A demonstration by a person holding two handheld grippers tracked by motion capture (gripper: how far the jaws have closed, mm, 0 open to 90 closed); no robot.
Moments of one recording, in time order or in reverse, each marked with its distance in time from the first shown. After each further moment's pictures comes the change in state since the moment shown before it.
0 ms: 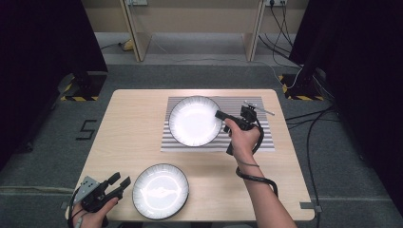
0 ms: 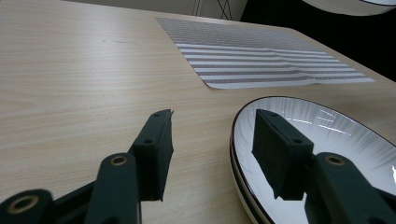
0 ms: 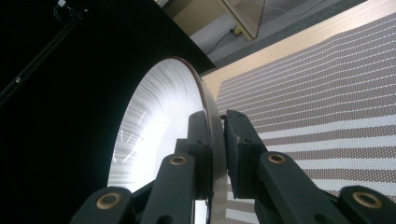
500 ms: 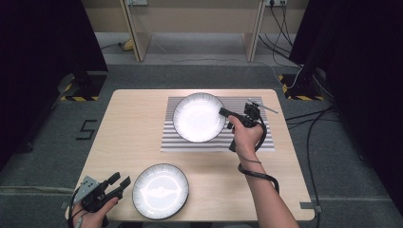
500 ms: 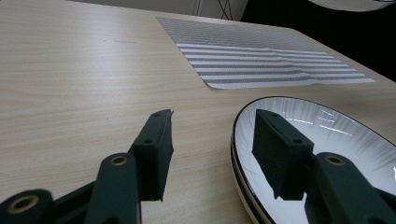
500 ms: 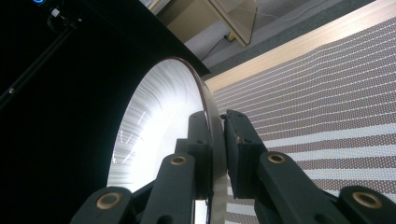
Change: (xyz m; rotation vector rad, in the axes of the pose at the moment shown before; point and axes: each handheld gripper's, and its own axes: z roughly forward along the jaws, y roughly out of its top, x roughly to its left) left arm 0.000 0.000 0.000 0.000 0.002 -0.004; right arm -0.008 0.010 -0.001 -0.023 -0.021 0.017
